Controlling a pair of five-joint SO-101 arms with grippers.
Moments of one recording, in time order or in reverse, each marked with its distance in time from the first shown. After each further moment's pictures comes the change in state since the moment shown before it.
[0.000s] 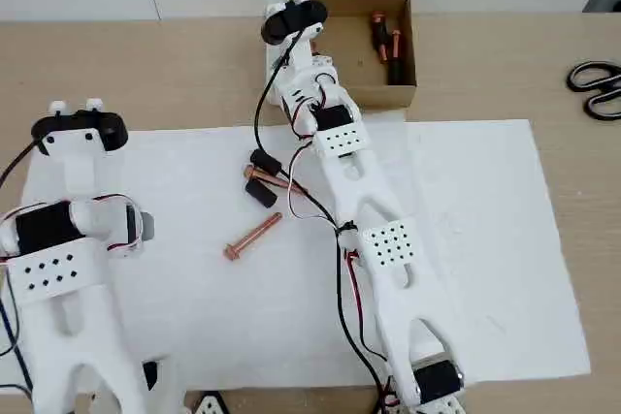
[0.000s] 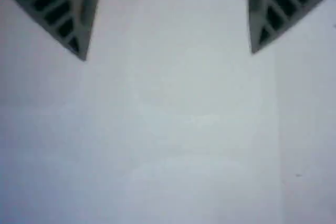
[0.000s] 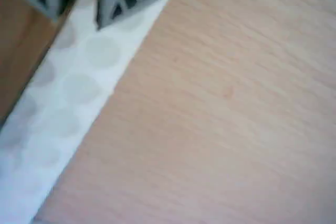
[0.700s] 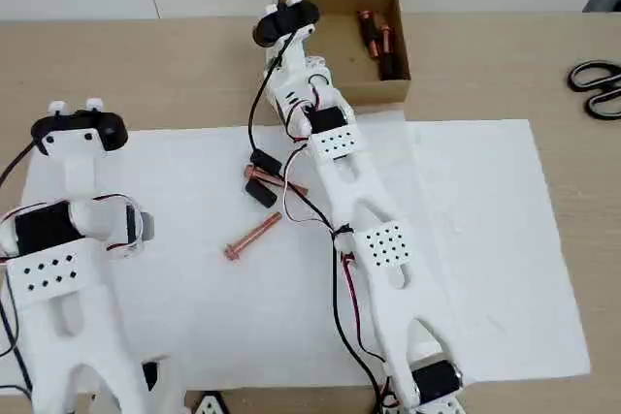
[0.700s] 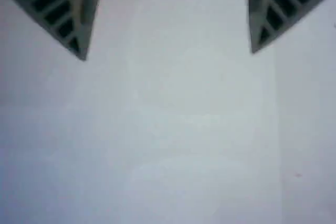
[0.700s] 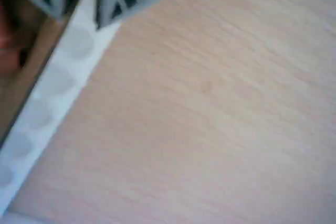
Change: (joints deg) left arm 0.0 0.0 0.0 0.0 0.0; right arm -1.7 1.0 -3.0 0.2 0.1
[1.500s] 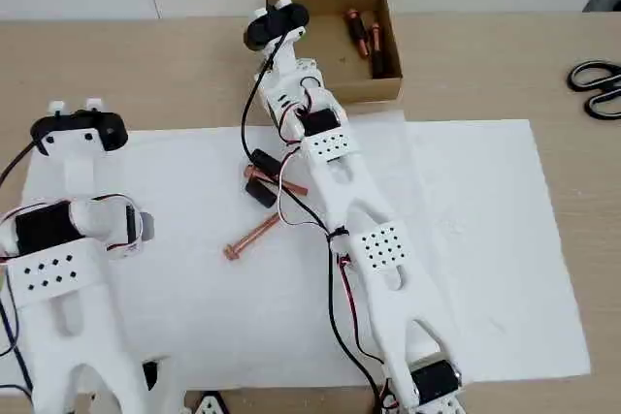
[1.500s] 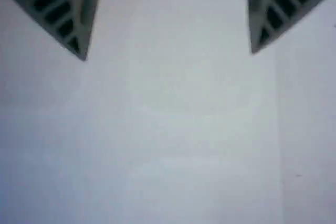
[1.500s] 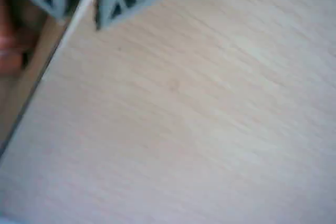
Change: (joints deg) left arm 0.0 0.0 0.0 0.0 0.0; right arm -1.3 0.0 0.0 0.0 0.1
